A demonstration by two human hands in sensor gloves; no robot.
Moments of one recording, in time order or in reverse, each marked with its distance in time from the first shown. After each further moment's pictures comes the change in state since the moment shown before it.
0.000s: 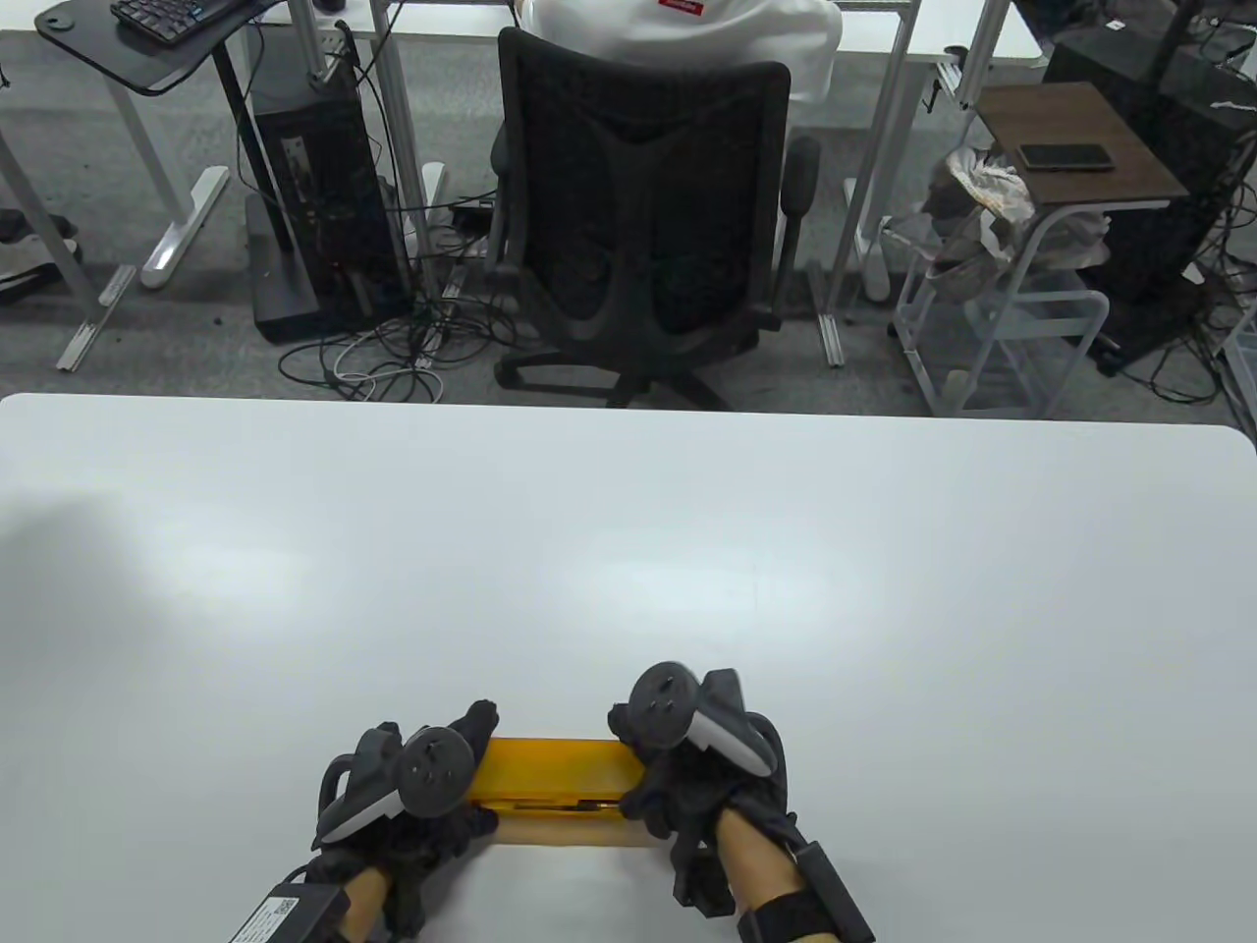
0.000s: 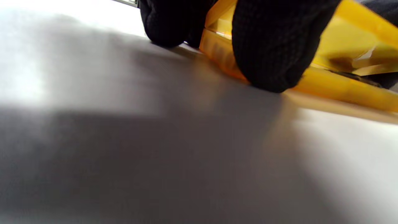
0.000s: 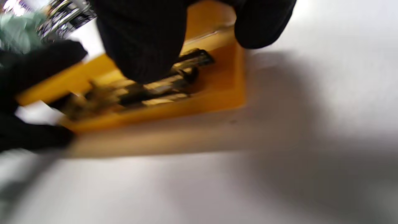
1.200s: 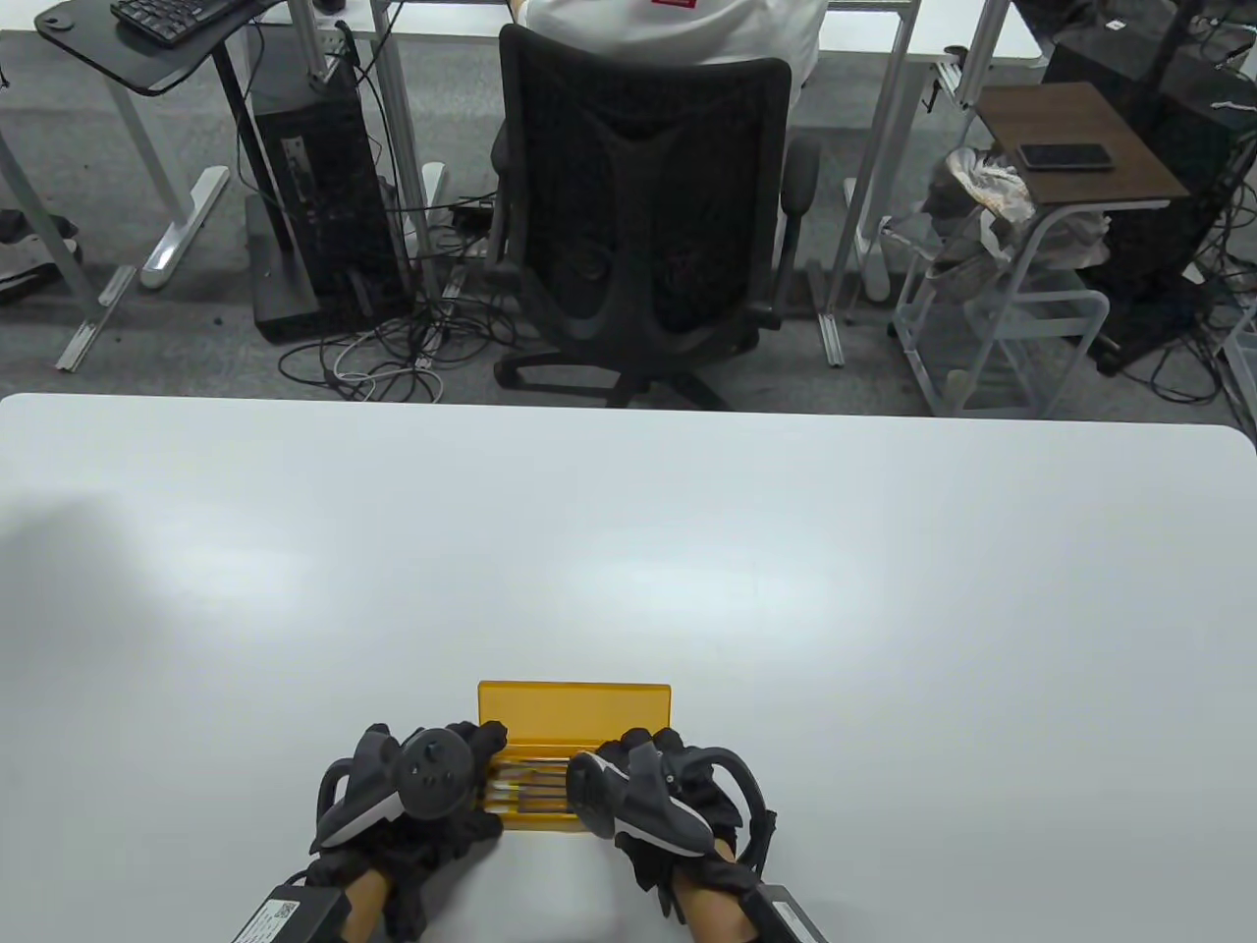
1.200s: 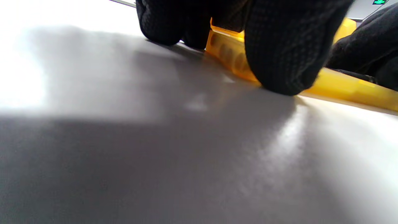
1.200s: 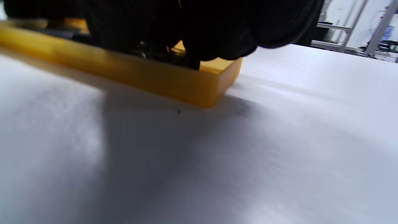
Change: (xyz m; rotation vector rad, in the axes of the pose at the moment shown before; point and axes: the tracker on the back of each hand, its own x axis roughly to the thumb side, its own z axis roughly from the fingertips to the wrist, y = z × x) left_hand 0.004 -0.001 0.001 -0.001 0.013 -0.036; right_hand 0.040 0.062 0.022 -0.424 -0.077 0.813
